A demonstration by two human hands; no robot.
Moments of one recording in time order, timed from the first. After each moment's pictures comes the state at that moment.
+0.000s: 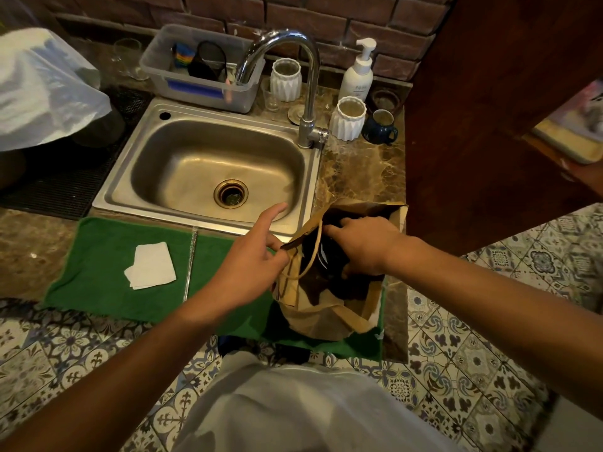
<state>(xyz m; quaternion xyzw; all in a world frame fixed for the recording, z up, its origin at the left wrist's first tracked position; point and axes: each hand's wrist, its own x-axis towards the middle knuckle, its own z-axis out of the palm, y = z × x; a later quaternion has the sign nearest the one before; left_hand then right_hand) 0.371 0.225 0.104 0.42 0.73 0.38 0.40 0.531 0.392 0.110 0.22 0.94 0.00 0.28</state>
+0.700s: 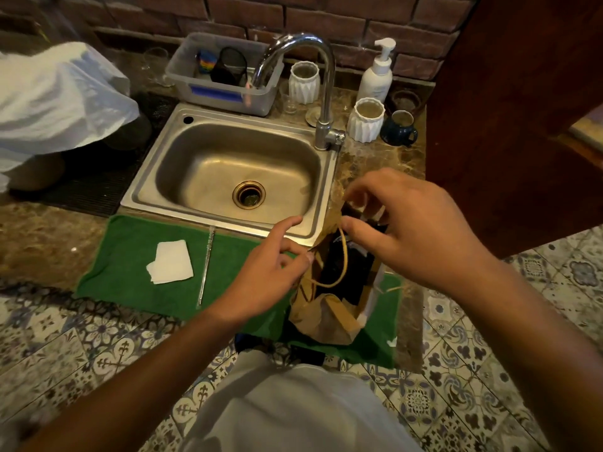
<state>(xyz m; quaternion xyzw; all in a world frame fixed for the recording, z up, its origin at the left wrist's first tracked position) 0.389 0.220 0.097 0.36 0.69 0.44 0.44 0.555 0.356 0.228 0.29 0.94 -0.18 -0.09</state>
